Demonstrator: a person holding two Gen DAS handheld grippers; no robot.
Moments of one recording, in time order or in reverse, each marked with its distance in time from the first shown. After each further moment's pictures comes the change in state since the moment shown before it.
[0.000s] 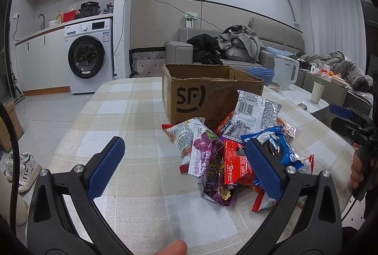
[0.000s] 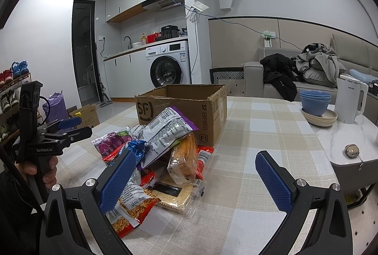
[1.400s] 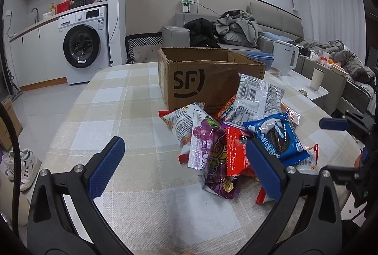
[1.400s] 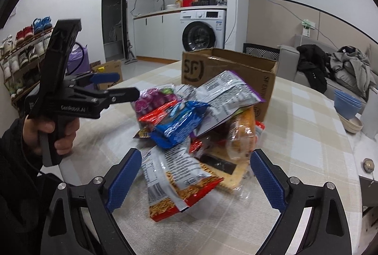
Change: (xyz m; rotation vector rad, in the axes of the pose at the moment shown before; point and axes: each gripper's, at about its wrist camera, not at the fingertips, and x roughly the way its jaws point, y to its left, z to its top) left arm 0.027 -0.002 -0.003 0.026 0.106 -0.016; right arm 0.028 0.071 -0.018 -0.193 0.222 0.147
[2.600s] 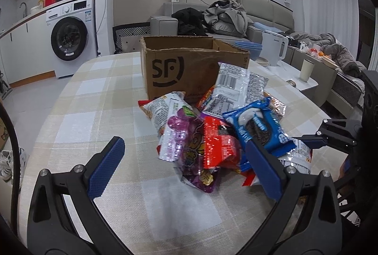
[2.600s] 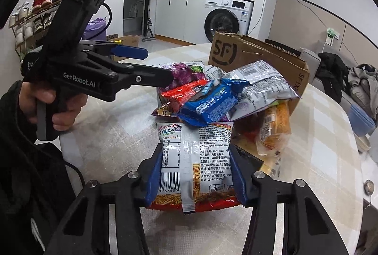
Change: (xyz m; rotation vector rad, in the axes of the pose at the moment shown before) left arm 0.011 -0.019 0.000 0.013 0.076 -0.083; right arm 0.030 0.024 -0.006 -0.148 0.094 0.045
